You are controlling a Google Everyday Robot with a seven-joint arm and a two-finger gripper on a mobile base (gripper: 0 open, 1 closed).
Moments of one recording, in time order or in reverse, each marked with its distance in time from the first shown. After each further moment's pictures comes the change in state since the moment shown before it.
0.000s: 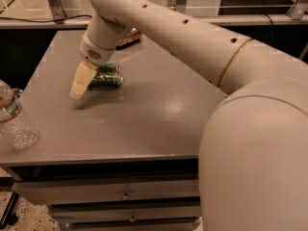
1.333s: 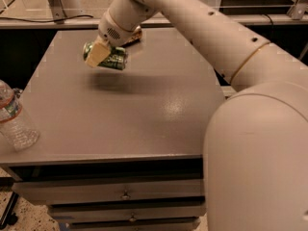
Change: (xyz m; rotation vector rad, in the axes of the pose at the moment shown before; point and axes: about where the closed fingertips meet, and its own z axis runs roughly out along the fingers) arm 0.005 -0.046 -0.051 0.031 -0.120 0.043
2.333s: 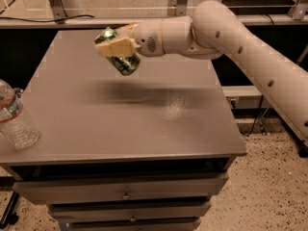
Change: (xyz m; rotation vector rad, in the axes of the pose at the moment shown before) arm 0.003 0.029 -0.091 -0.008 -0.659 0.191
